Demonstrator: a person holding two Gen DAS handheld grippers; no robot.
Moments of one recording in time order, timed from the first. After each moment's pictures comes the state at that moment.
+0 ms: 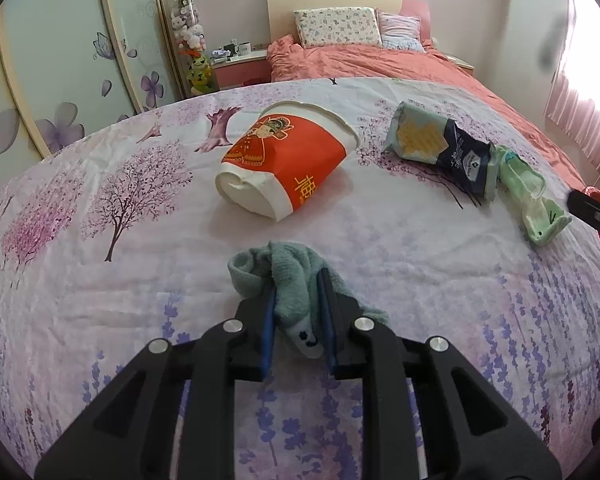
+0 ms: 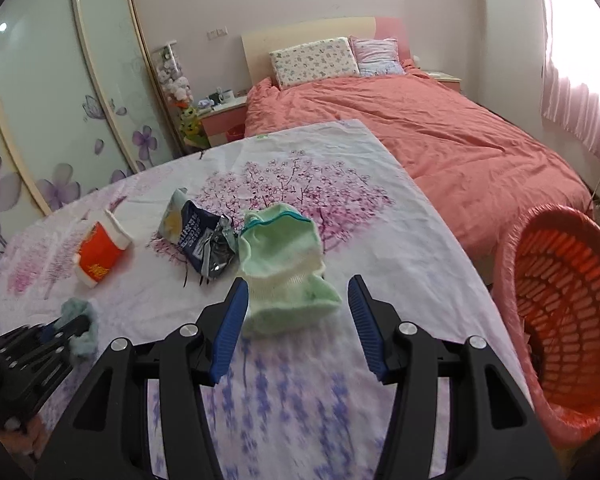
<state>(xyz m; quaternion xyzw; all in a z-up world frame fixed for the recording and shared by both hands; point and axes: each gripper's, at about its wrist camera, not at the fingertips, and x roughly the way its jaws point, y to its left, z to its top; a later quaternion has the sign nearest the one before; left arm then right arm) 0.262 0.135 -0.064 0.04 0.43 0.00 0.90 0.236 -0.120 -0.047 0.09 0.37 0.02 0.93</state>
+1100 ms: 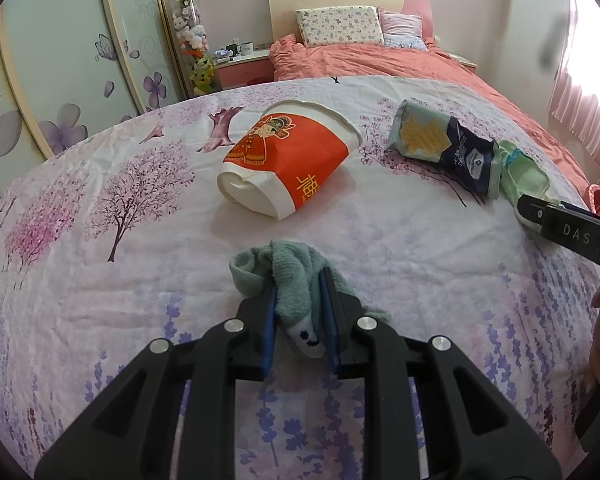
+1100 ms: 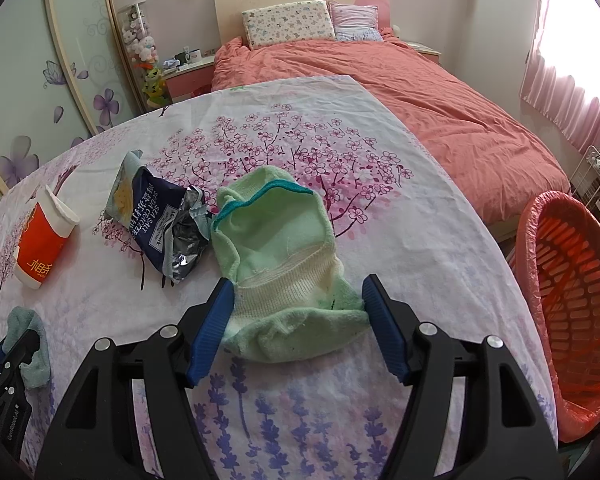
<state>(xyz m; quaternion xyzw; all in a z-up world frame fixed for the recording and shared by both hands) 0.261 0.128 -0.065 0.04 0.43 0.01 0.90 0.263 -0.106 -0.068 0.06 0.43 -0.03 0.90</state>
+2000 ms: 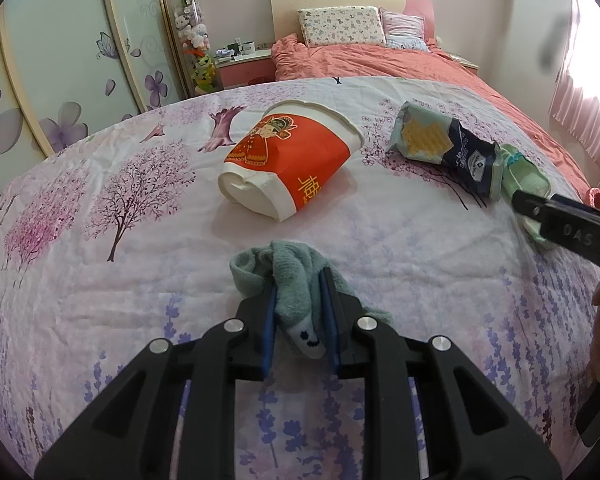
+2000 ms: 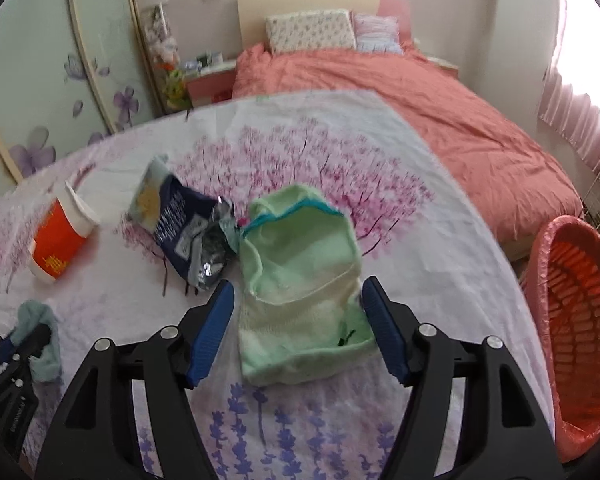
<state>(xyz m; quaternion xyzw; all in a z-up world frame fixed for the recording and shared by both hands) 0.261 0.130 -0.064 0.04 0.43 0.01 0.90 0.273 -0.099 -0.067 0.04 0.43 0.01 0.90</state>
